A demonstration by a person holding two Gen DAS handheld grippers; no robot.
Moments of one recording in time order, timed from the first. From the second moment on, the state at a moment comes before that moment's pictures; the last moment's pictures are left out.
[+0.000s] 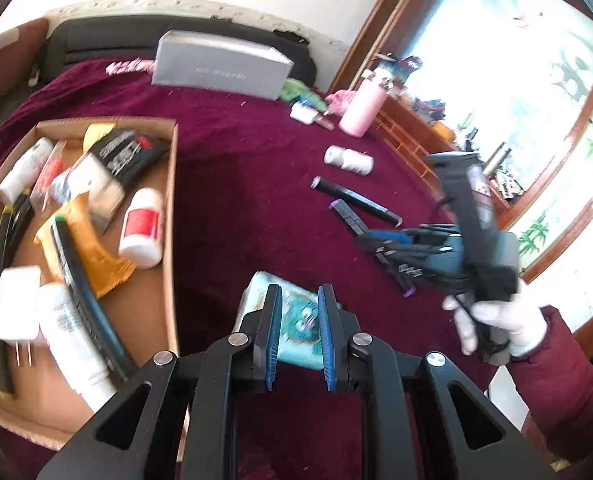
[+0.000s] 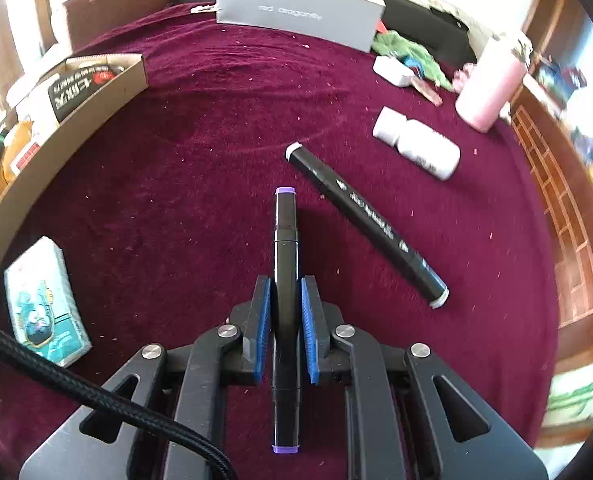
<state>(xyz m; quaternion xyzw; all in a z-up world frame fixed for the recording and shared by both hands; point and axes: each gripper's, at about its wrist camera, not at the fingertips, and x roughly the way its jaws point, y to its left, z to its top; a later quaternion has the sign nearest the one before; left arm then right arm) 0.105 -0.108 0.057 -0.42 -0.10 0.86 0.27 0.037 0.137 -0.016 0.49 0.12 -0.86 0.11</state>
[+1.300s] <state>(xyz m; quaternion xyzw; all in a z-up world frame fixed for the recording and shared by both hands) 0.069 -0.017 0.022 -0.47 -0.01 0.85 0.23 0.068 0.183 -0.022 0.48 -0.12 -0.85 0.17</state>
